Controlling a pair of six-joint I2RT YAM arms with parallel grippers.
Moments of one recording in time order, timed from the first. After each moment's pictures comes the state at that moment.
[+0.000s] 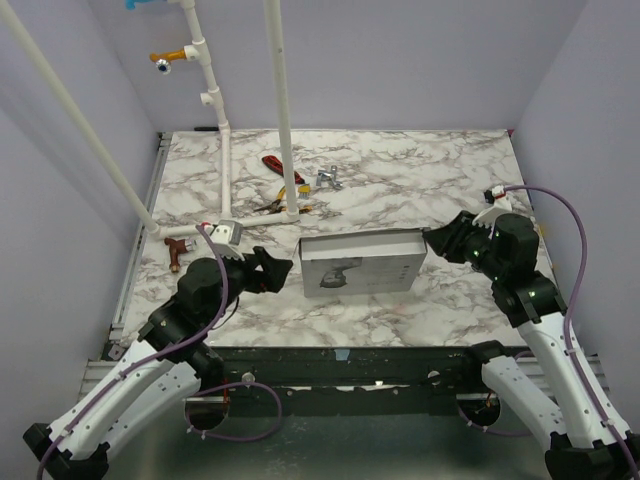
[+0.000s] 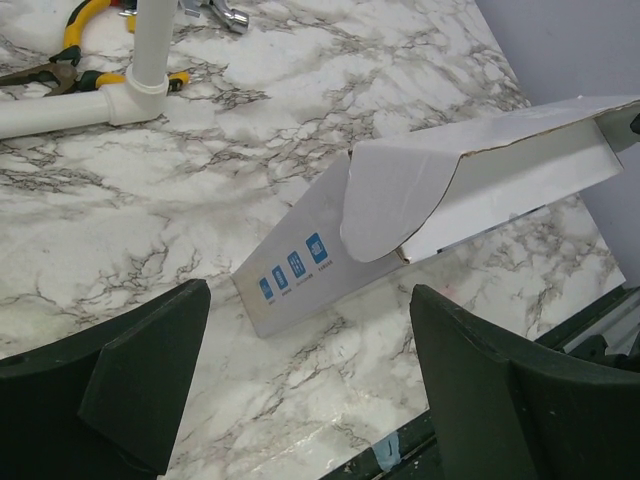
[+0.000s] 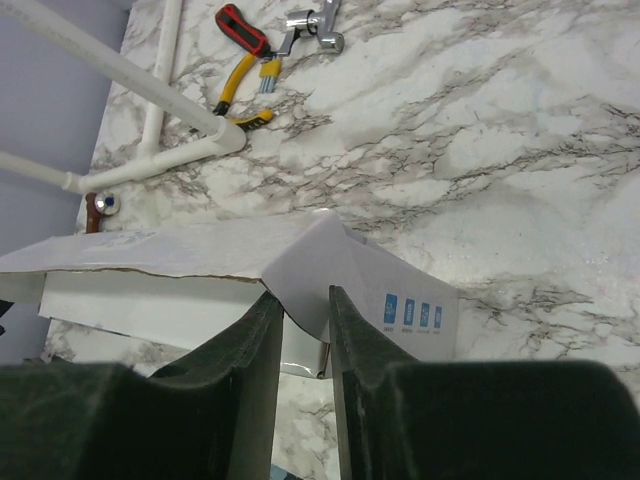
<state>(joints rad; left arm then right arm) -0.69 0.49 0.55 -0.31 -0.12 -0.53 0.23 0.70 0.77 -0.44 -0.18 0.51</state>
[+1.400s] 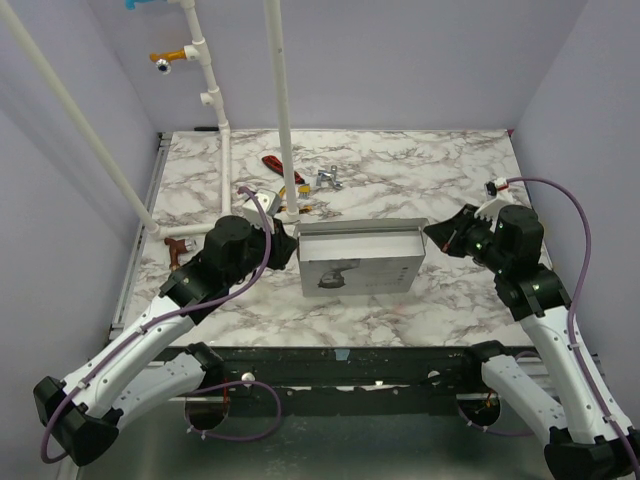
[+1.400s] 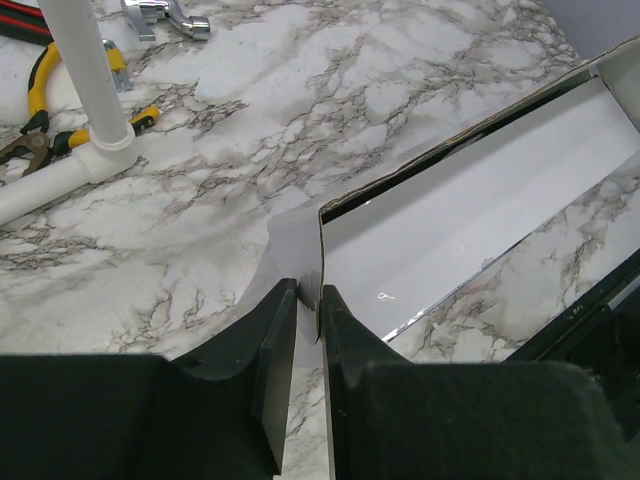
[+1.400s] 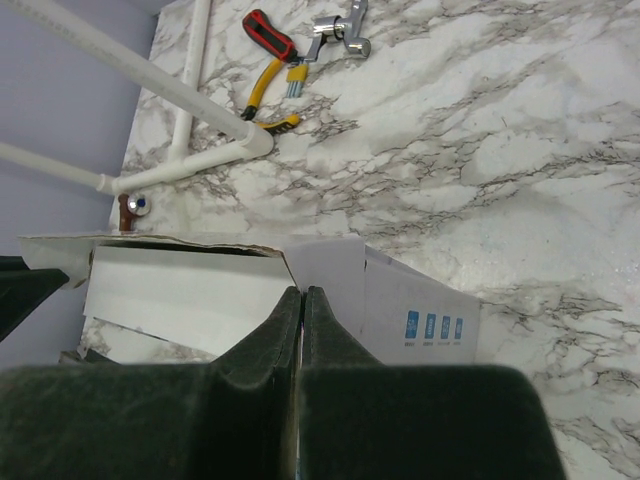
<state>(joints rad) -0.69 0.83 0.81 -0.32 -0.01 -0.34 0.23 0.74 0.84 -0.46 -0.24 0.55</state>
